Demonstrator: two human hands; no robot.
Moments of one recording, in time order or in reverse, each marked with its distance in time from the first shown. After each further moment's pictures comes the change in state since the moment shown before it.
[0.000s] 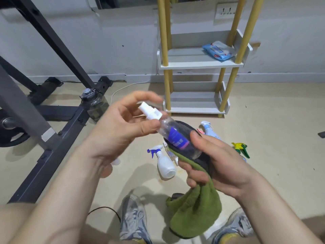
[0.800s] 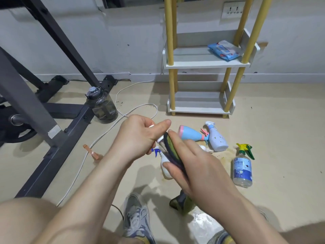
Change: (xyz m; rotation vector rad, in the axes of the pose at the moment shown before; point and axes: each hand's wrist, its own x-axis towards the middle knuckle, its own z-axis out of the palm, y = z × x) left_hand 0.003 -0.024 0.015 0.535 0.360 -0.342; right_hand 0.007 0.040 0.012 -1.674 0.349 -0.574
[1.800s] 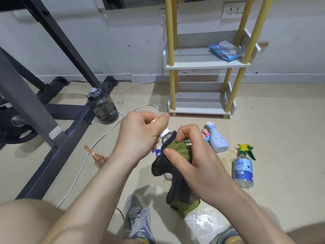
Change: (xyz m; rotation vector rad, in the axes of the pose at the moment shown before) left_hand -0.002 0.007 0.005 -0.036 0.146 0.111; right_hand 0.014 -0.002 -0.006 0.642 0.044 0.141
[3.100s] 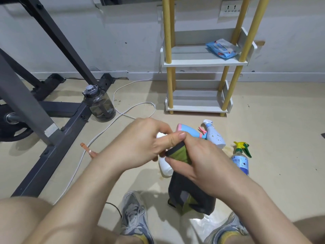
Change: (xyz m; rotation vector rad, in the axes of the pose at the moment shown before) left_hand -0.008 0.009 -0.014 0.382 -0.452 0.248; right_hand 0.003 0.010 -0.020 -0.509 -0.243 0.005
